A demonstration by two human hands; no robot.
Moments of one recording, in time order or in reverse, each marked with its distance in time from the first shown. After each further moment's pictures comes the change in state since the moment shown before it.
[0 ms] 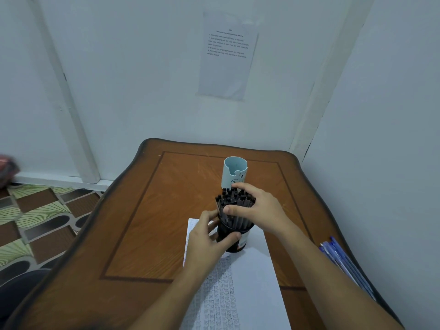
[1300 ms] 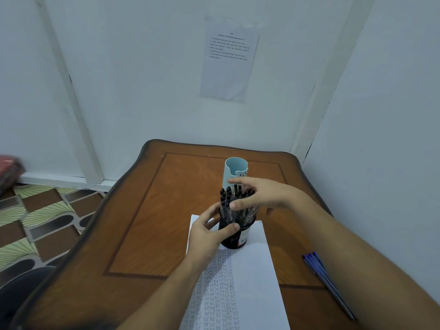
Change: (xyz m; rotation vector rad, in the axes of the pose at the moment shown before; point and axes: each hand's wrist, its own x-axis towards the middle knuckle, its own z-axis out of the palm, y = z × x) left_hand 0.012 0.006 0.002 -0.260 -0.035 -0.144; right_hand 0.025 -0.027 -0.045 -0.140 -0.469 0.137
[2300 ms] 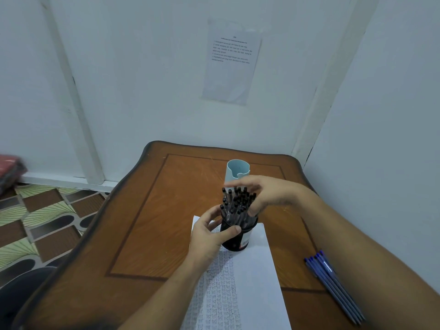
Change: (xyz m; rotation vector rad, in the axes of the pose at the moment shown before) left_hand 0.003 0.002 -0.001 0.028 0.023 -0.031; right_hand 0.004 -0.005 -0.012 0.055 -0.130 -0.126
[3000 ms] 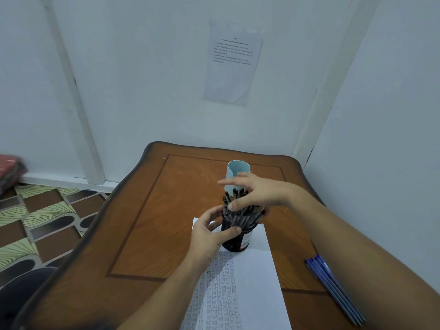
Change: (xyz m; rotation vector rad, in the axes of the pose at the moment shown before) left_hand 0.003 -0.004 -0.005 0.002 0.001 -0.031; right_hand 0.001 -0.021 0.011 -0.195 0.057 0.103
